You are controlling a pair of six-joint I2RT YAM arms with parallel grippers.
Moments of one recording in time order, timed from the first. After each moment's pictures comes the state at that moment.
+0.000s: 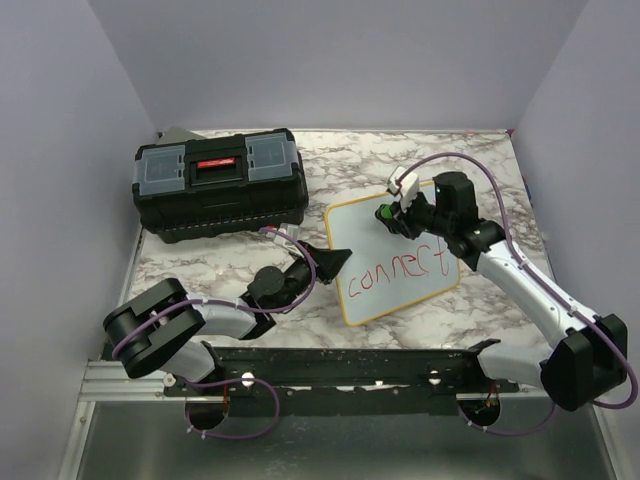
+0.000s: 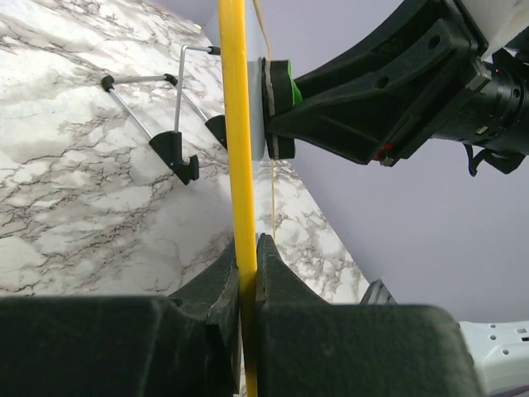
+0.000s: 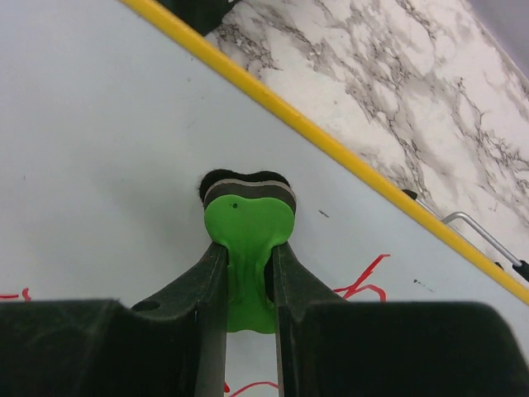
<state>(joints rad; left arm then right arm) -0.93 1.42 0.32 1.24 -0.15 -0.79 0.41 1.22 0.95 -0.25 -0.33 -0.42</state>
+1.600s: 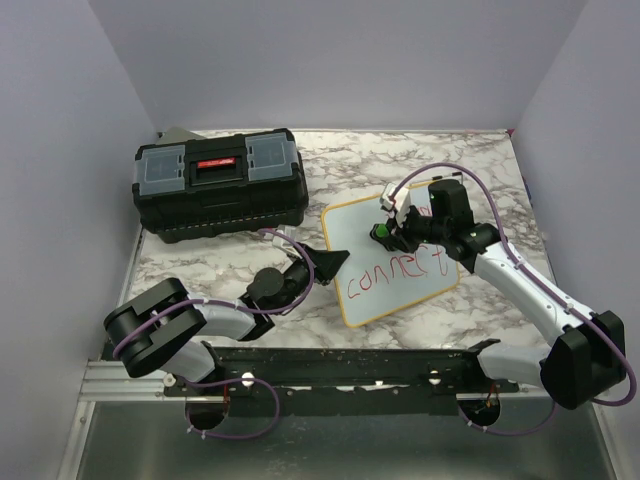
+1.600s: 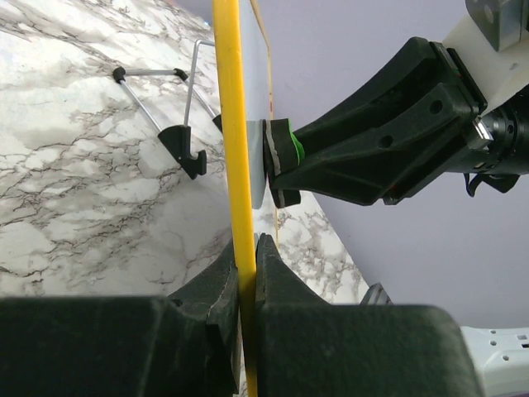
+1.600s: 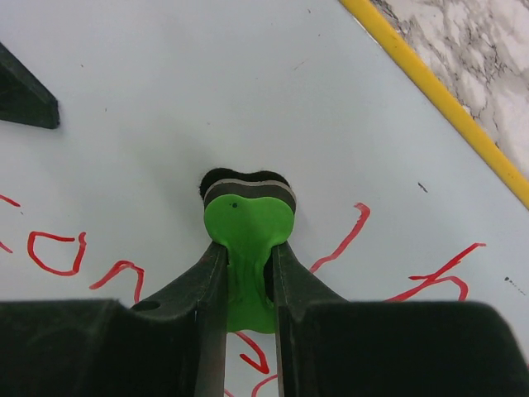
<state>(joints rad) -0.93 1.43 0.30 1.25 -0.17 -0.81 0.42 1.22 0.92 -0.35 -0.49 -0.53</state>
